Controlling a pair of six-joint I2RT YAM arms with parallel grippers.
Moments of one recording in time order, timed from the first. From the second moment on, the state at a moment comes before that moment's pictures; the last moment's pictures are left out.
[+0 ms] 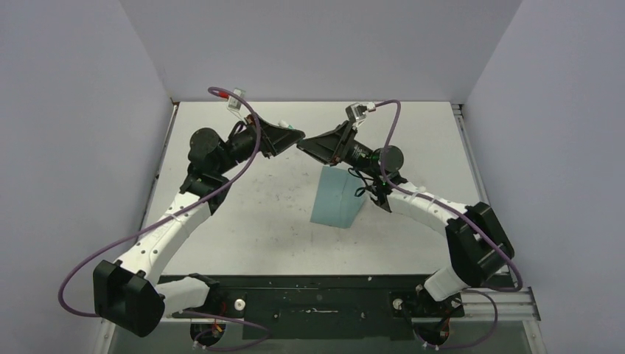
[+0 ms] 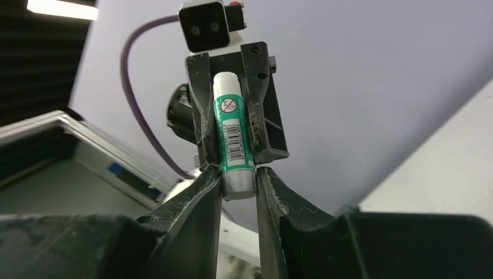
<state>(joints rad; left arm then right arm) -0.41 1.19 1.01 0.44 0.60 -1.00 0.58 1.48 0.93 1.02 -0.60 1.34</state>
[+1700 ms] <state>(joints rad) -0.40 1.07 1.00 0.32 0.60 -1.31 1.02 1.27 0.87 0.94 0.03 -0.39</state>
